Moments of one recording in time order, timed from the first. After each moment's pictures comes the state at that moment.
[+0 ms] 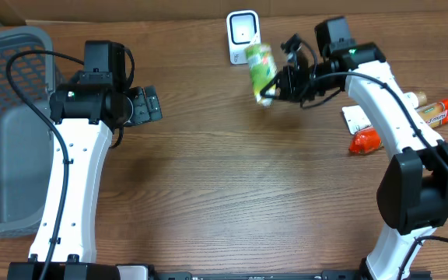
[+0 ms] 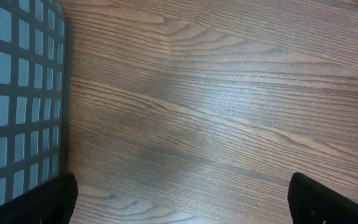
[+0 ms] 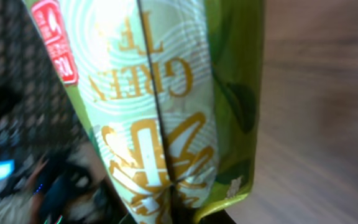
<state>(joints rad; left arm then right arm) -0.02 1.52 1.53 -1.15 -0.13 -0.29 0.22 1.98 1.73 -0.91 -0.80 0.17</state>
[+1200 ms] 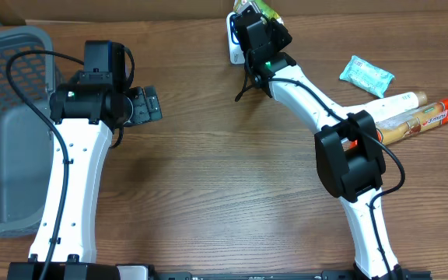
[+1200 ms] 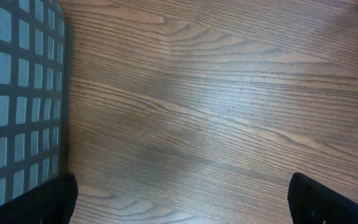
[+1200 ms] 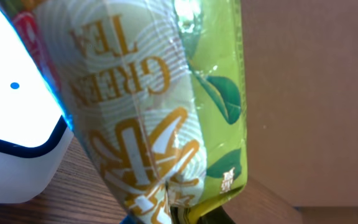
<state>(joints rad) -0.02 1.52 1.53 -1.15 -0.13 -0.29 0.48 2.38 1.99 -0.20 0.72 -0.50</state>
